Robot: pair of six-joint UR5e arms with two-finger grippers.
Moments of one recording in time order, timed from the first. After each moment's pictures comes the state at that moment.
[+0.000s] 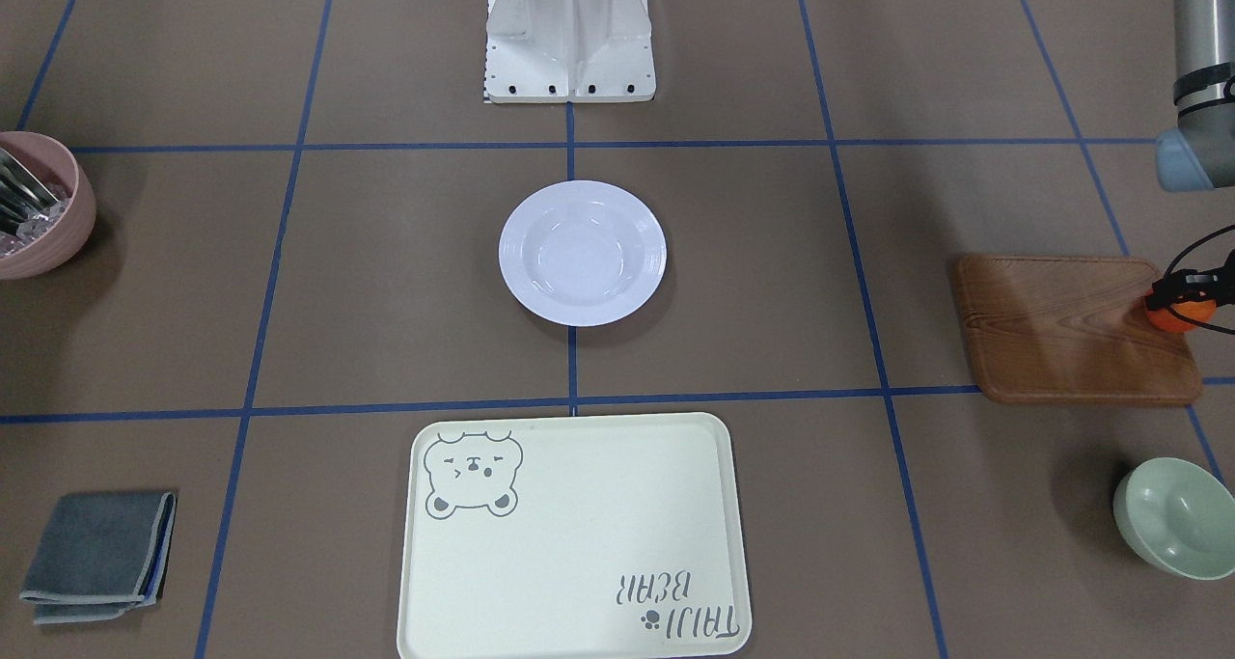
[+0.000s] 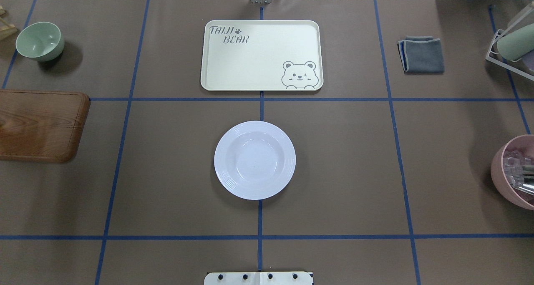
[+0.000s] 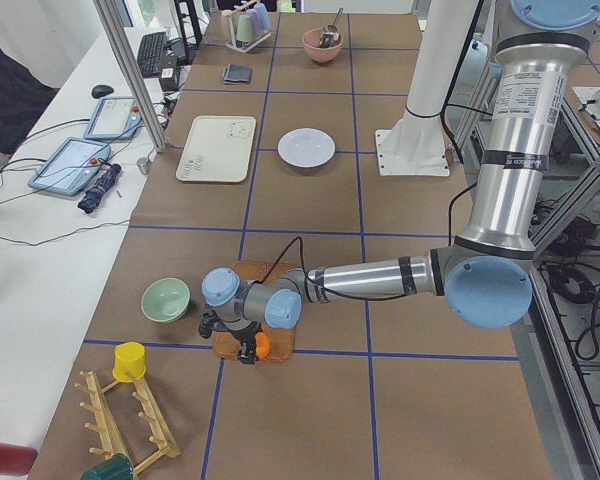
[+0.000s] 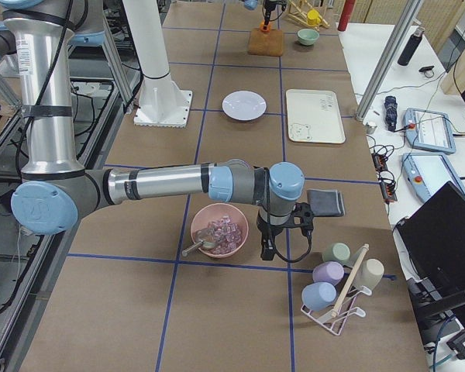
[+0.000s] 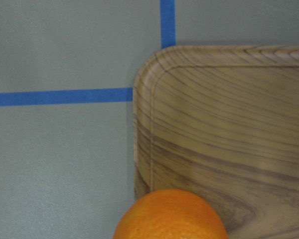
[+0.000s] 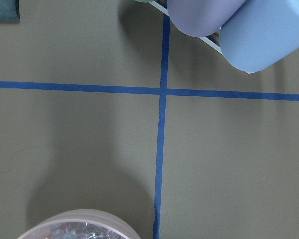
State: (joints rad) left arm -1.28 -1.70 -1.22 -1.88 -2.32 -0.21; right arm 1.55 -1.55 1.69 -1.76 2.33 -0.06
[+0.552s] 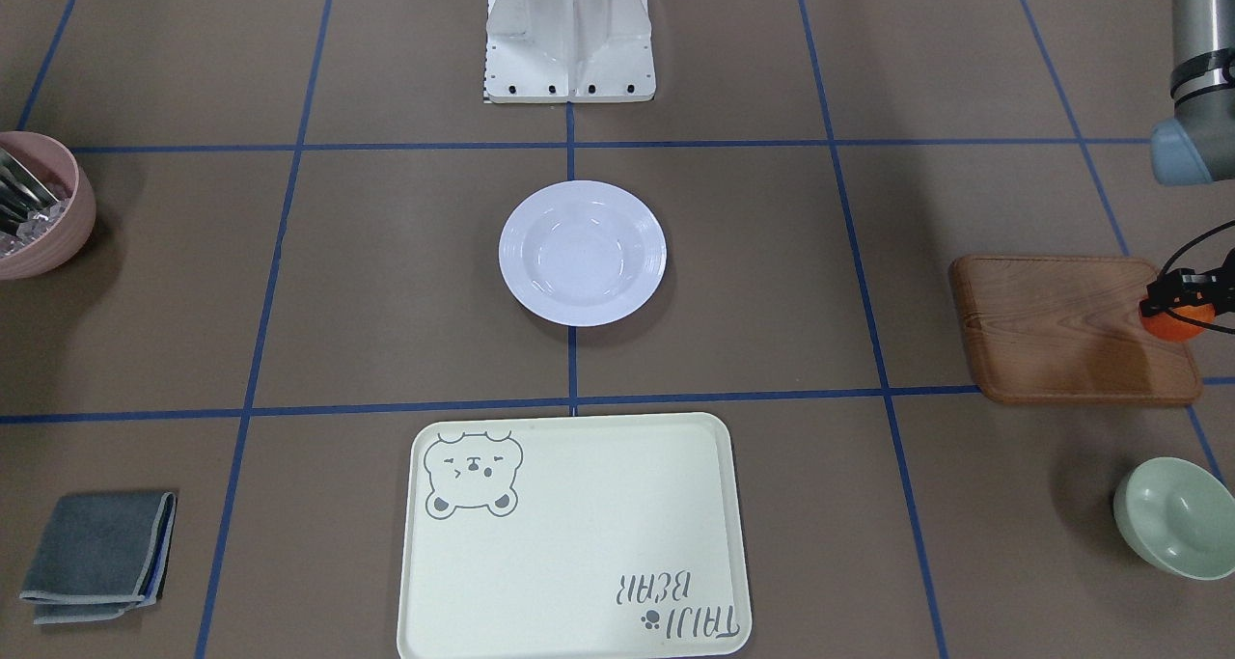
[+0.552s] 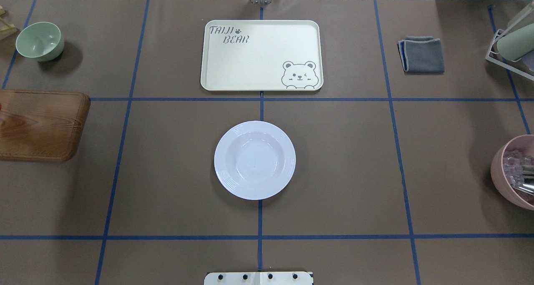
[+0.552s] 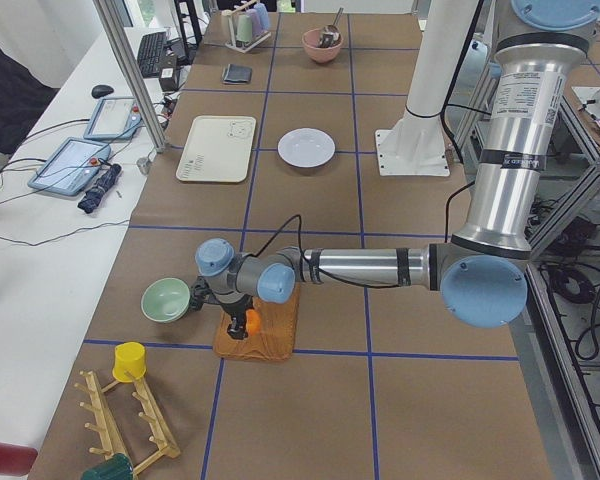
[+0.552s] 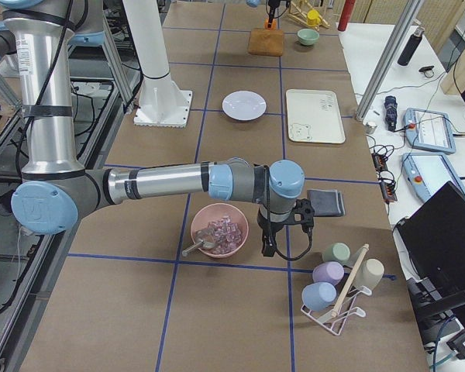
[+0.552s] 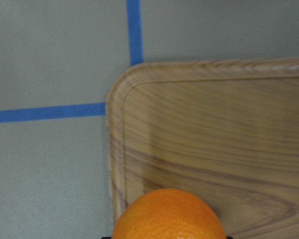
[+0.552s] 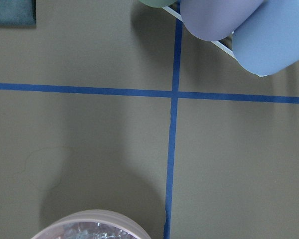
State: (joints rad) left arm -1.29 -1.74 -1.37 -1.76 -2.32 -0.22; right arm 1.55 -1.55 1.70 -1.76 2.35 -0.06
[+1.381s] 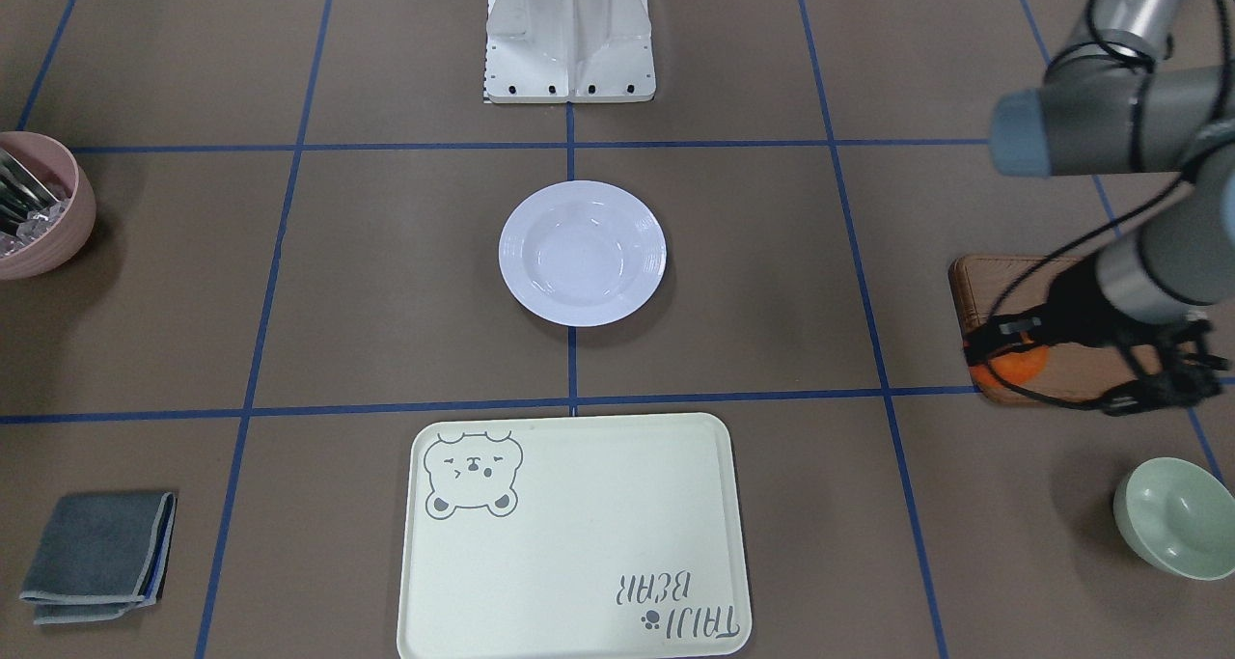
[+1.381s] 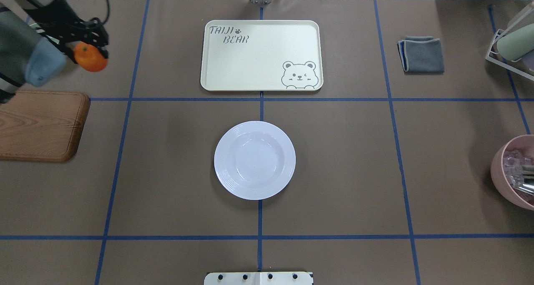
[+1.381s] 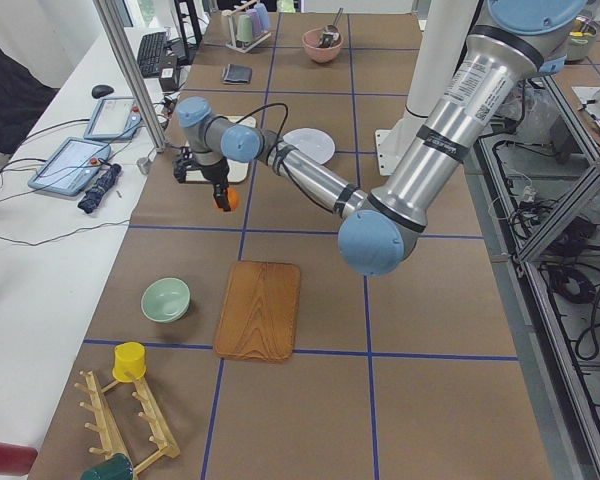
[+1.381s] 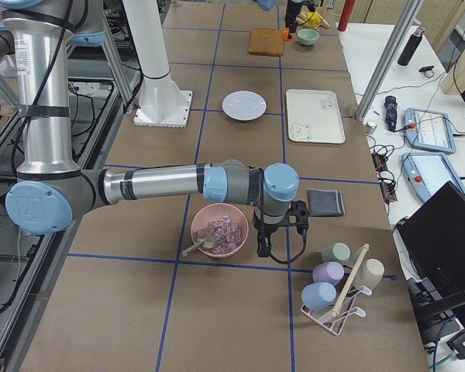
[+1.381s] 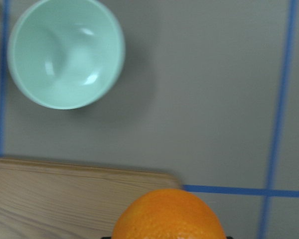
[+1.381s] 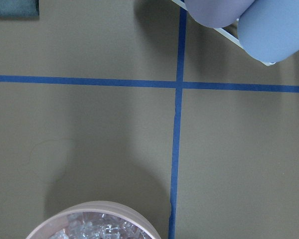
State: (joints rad) left arm -1.05 -2.15 -1.58 -1.42 -2.33 -0.92; right arm 1.56 -1.57 1.71 -1.76 2.37 -0.06
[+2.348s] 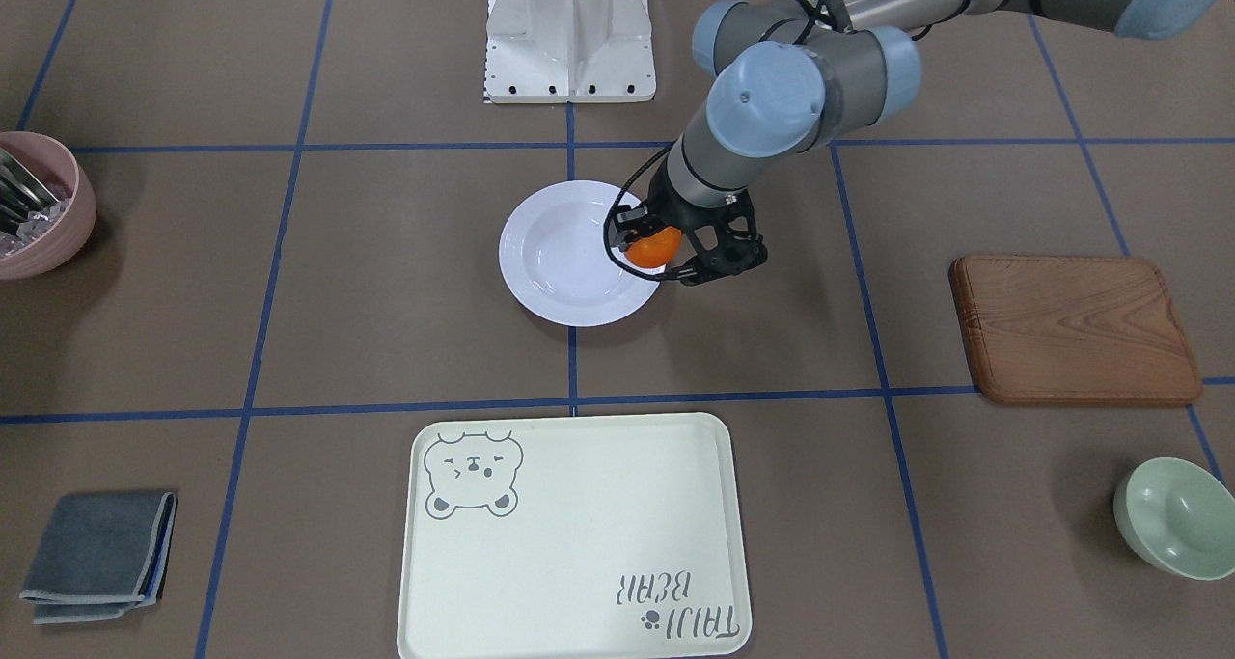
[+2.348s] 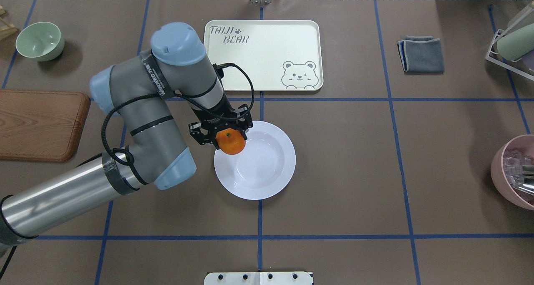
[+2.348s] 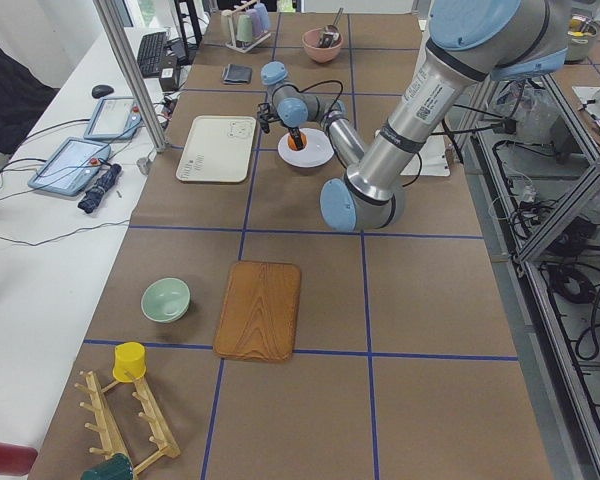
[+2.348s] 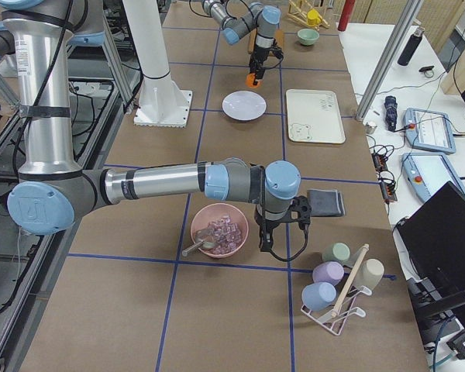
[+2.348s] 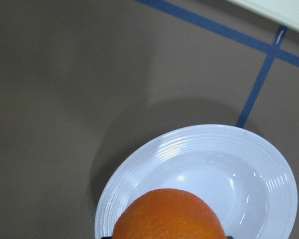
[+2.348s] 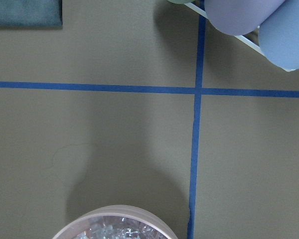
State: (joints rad) left arm -0.62 -2.32 -1.53 -1.68 -2.25 -1.46; right arm 1.56 -1.56 1.72 -1.76 2.43 -0.05
